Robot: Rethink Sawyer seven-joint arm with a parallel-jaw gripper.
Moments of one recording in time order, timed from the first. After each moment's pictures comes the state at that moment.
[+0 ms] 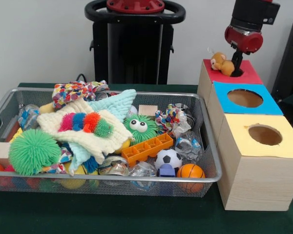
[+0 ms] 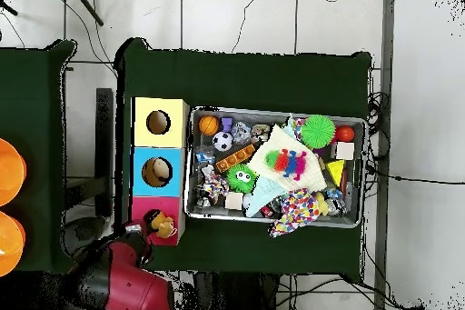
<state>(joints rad) 0.56 -0.69 -0.30 2.17 0.69 0.08 2.77</state>
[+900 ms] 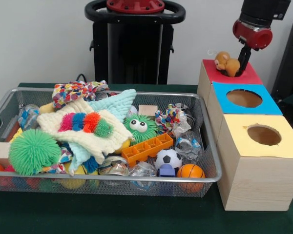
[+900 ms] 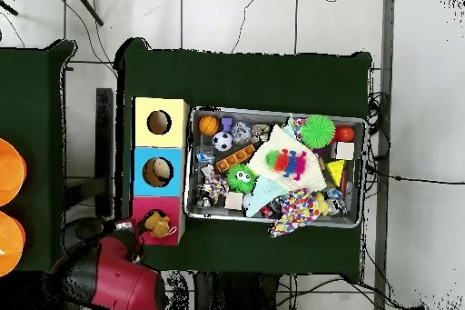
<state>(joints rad) 0.65 -0.65 -0.42 2.06 0.70 0.29 2.77</state>
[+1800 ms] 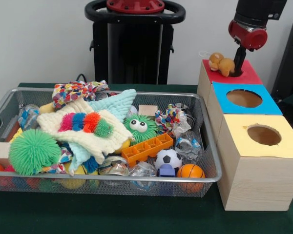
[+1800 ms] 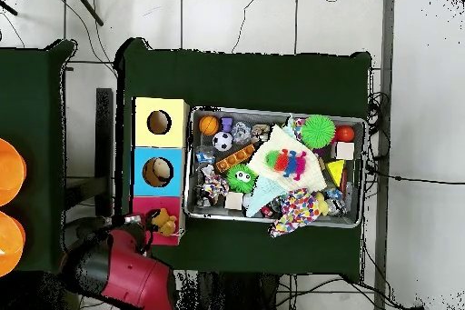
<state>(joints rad) 0.59 -0.66 -0.42 2.05 0.70 0.31 2.77</state>
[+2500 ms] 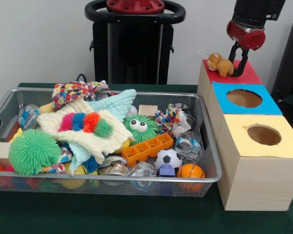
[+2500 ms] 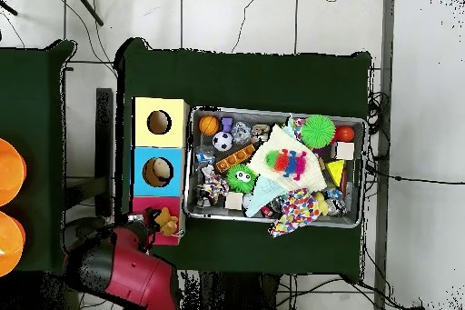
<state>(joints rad) 0.58 -0.66 -0.42 2.05 0.70 0.31 2.77</state>
